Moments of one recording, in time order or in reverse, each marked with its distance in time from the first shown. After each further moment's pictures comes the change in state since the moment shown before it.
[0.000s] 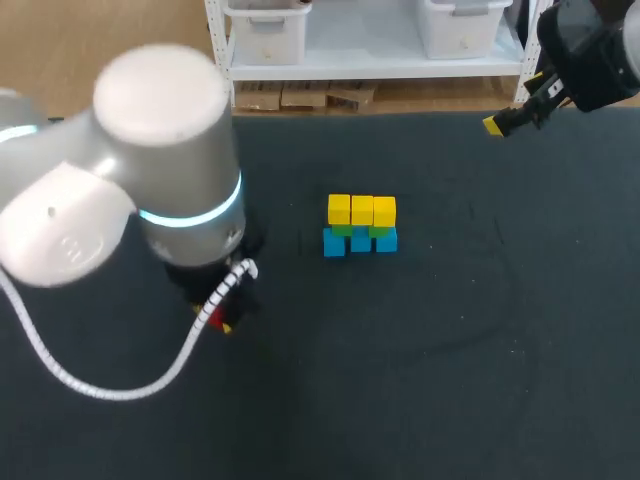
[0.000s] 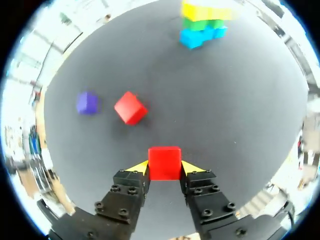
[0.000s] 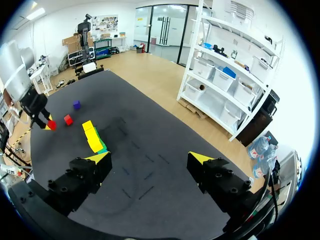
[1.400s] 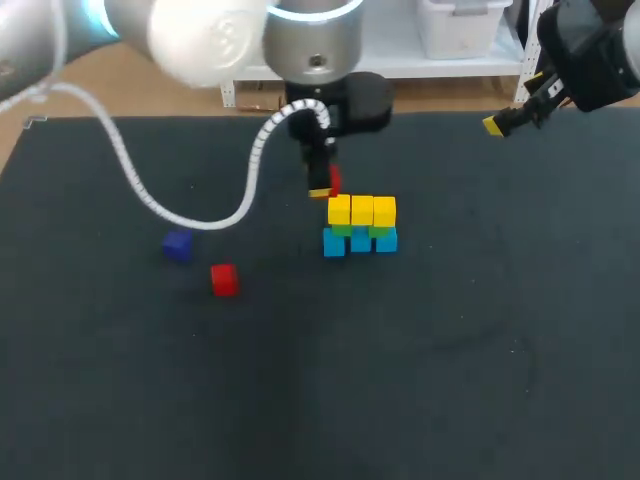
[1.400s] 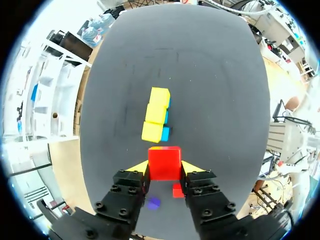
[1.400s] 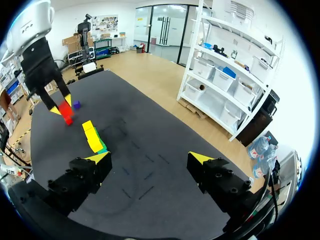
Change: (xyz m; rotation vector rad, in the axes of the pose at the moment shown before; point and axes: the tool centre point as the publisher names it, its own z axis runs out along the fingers) left arm -0.186 -0.014 -0.093 0.021 -0.033 0.832; right arm 0.000 0.000 0.000 0.000 0.000 0.000
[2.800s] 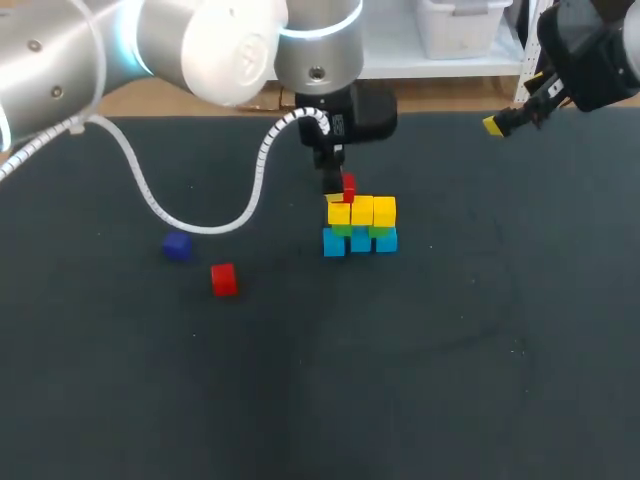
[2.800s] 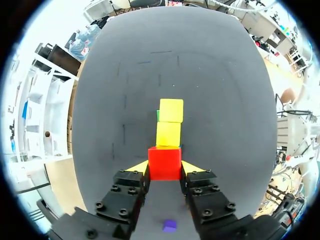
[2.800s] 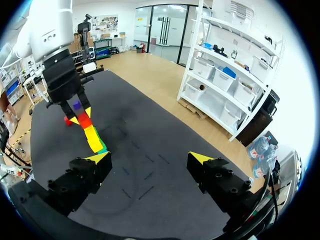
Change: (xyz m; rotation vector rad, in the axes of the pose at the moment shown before) left arm -0.021 0.029 0.050 0.051 -0.091 0.106; right arm 0.000 0.000 0.000 0.000 0.000 0.000
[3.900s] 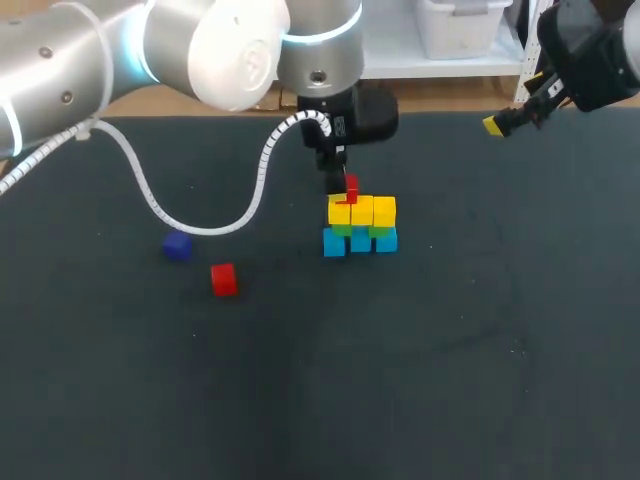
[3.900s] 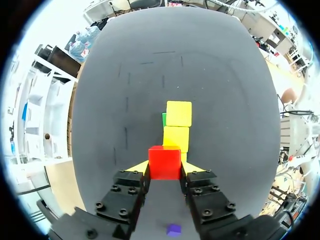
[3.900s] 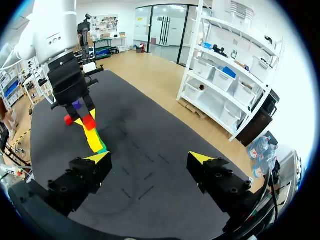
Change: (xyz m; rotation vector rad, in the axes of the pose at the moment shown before) left arm -0.005 0.008 0.010 0.001 -0.019 0.009; right arm 0.000 0.000 0.000 0.000 0.000 0.000
